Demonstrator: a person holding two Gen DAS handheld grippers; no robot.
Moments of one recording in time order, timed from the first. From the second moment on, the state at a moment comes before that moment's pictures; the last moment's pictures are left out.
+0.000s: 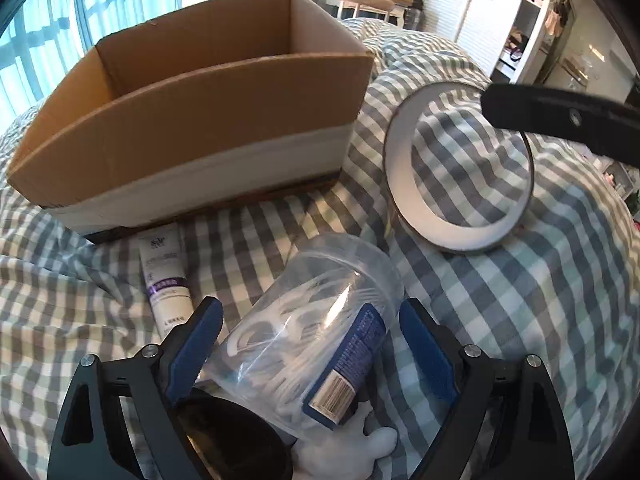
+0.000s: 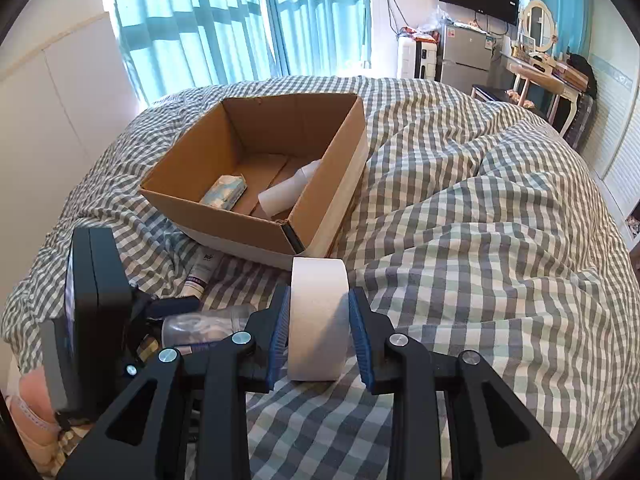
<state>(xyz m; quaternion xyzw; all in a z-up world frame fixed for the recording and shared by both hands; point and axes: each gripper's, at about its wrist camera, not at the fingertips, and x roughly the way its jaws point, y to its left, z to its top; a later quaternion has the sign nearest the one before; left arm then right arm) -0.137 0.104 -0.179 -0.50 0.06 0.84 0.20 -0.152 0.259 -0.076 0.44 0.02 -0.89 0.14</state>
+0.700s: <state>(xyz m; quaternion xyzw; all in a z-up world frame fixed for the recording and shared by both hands) -0.103 0.040 -0.103 -0.43 -0.02 0.89 0.15 -0.125 0.226 -0.036 0.40 0.08 -0.90 0.12</state>
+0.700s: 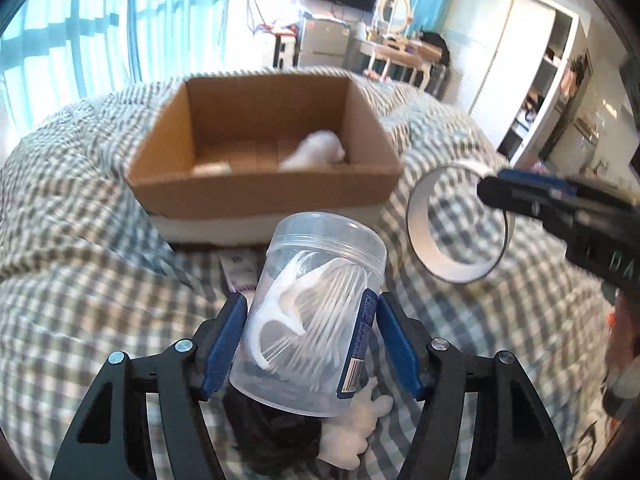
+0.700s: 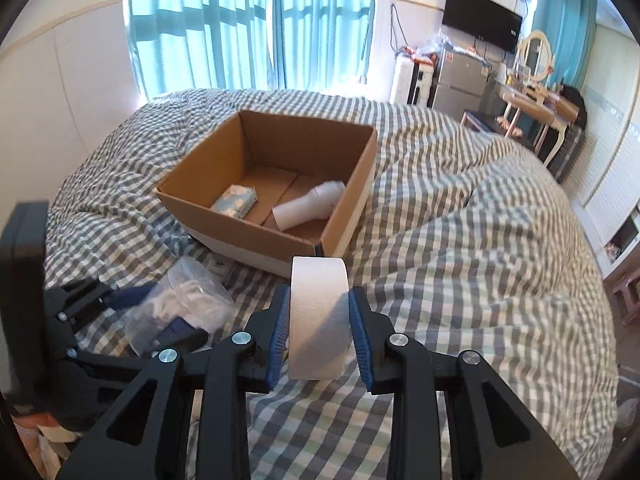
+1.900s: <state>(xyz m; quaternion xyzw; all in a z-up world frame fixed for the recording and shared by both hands) -0.318 0.001 -0.092 -0.44 0.00 0.89 0.12 -0.310 0.160 -0.032 0.38 0.09 -0.90 0.18</state>
